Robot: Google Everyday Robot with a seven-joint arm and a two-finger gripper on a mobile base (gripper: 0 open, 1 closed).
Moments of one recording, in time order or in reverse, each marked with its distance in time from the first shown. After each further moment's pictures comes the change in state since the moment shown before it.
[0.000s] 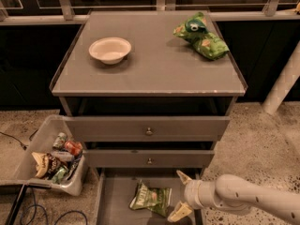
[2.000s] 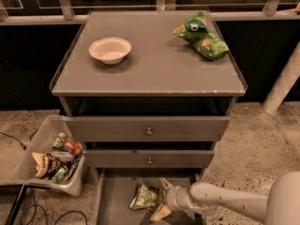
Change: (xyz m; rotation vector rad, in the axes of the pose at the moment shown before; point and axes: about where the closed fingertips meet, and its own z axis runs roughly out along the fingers) arm 0.058 -0.002 0.160 -0.038 -0.057 0.041
